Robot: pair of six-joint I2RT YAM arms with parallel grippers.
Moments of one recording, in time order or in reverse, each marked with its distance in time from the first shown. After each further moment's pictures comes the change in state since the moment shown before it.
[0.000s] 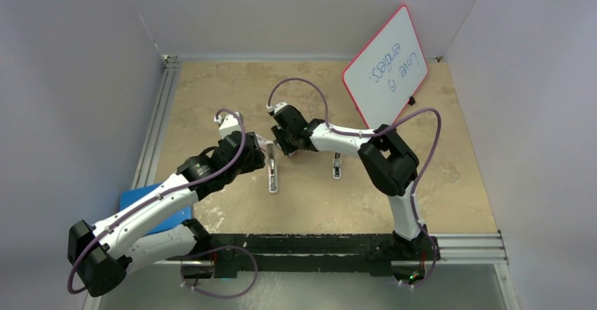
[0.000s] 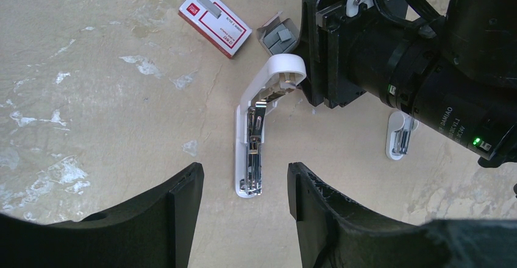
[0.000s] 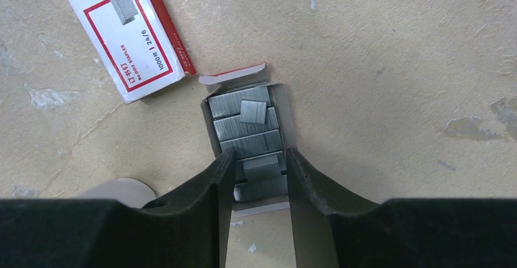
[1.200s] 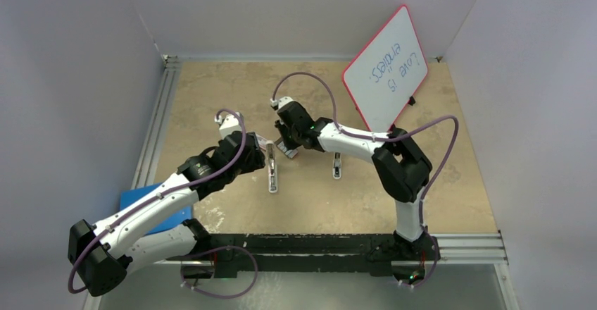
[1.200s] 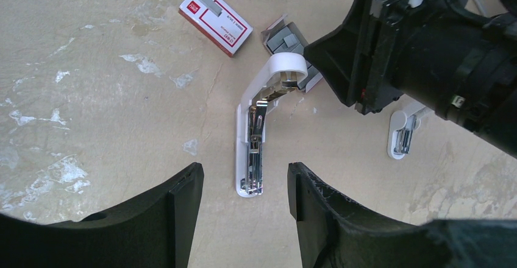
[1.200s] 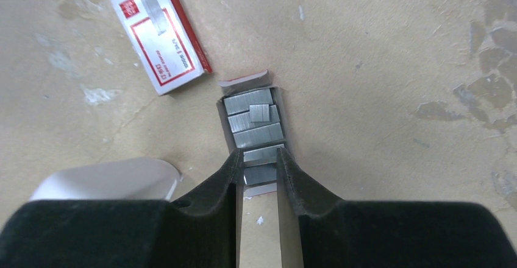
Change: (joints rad) left arm 0.002 0.005 -0.001 0.000 0.004 0.000; right arm 0.000 -0.101 -0.050 0.009 0.004 0.037
